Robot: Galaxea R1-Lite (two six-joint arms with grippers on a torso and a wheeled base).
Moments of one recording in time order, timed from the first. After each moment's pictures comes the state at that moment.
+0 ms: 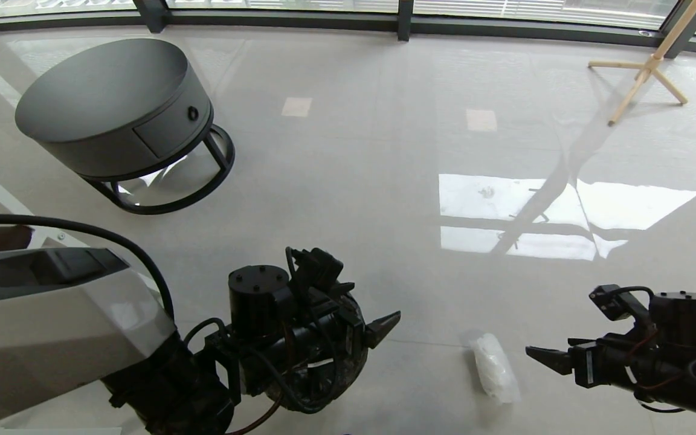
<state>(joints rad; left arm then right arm) -0.62 2.03 -0.58 -1.28 -0.20 0.00 0.11 1.85 -0.29 -0.97 0.27 0.04</state>
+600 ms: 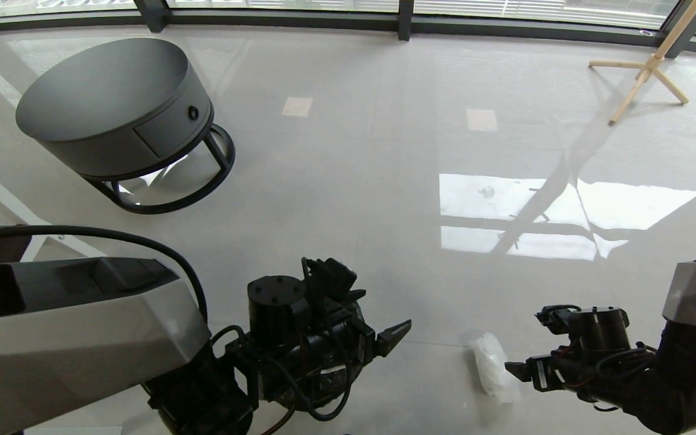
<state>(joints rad) -0.65 2.11 -0.60 -1.34 -0.20 0.00 0.20 2.21 -0.46 -1.01 0.01 0.04</state>
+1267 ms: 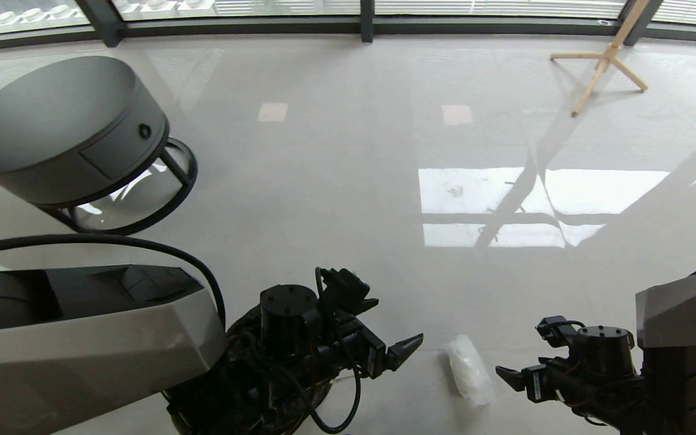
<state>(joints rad) -0.68 2.15 -0.61 -1.37 -0.24 0.02 0.20 2.36 -0.32 -1.43 0.10 0.05</state>
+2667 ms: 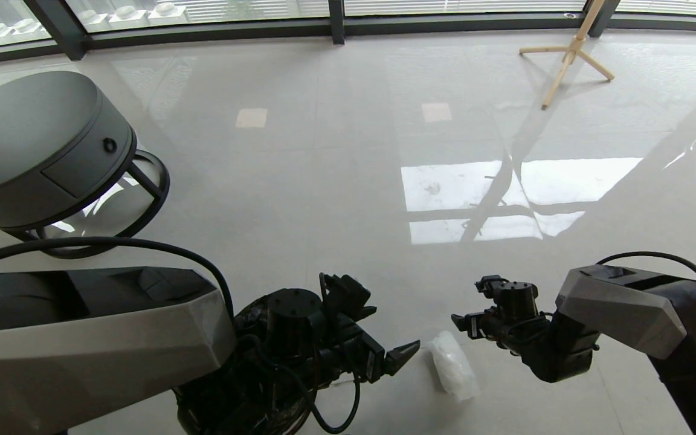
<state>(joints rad) -0.67 2.18 -0.62 -1.33 -0.25 0.01 0.29 2.59 -1.12 -0.99 -0.06 0.07</state>
